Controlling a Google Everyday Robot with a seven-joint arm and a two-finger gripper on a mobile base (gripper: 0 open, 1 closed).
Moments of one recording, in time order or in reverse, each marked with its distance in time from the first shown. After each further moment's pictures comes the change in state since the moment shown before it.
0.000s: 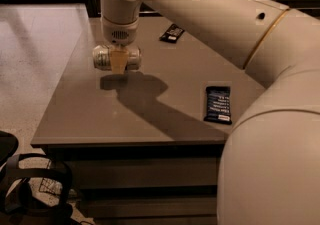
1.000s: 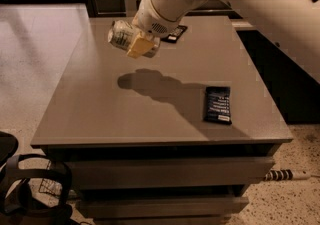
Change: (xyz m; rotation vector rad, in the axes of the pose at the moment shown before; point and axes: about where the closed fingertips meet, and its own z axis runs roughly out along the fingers) arm 0.036 -0.011 -0.061 0.231 -0.362 0.077
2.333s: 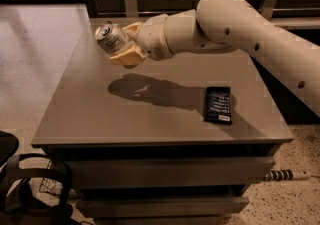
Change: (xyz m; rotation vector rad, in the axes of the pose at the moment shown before) arm -0.029 0.020 0.010 0.061 -0.519 0.133
